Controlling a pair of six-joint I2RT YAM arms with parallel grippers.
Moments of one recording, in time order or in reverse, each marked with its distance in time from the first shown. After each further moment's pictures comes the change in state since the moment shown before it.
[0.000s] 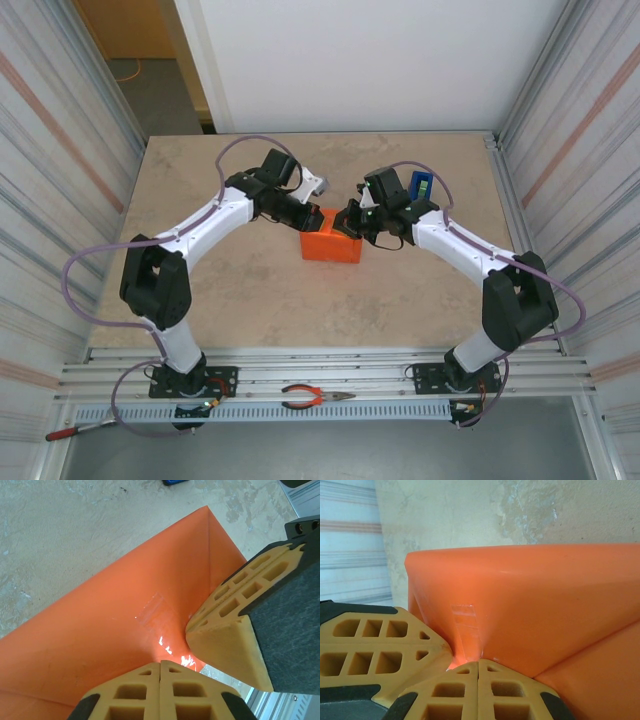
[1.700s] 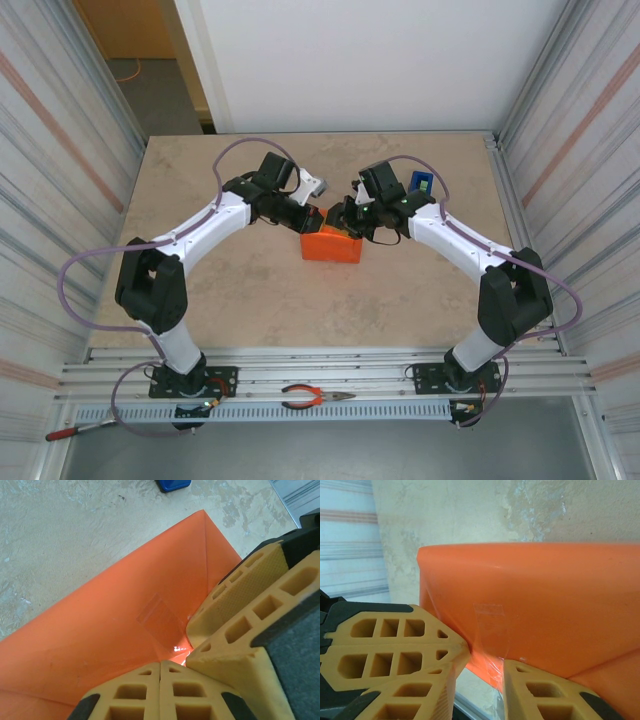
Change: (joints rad) left arm 0.000 -0.032 -0.059 0.068 0.000 -0.001; right arm 0.011 0.032 0.088 -0.093 -0.007 -0.024
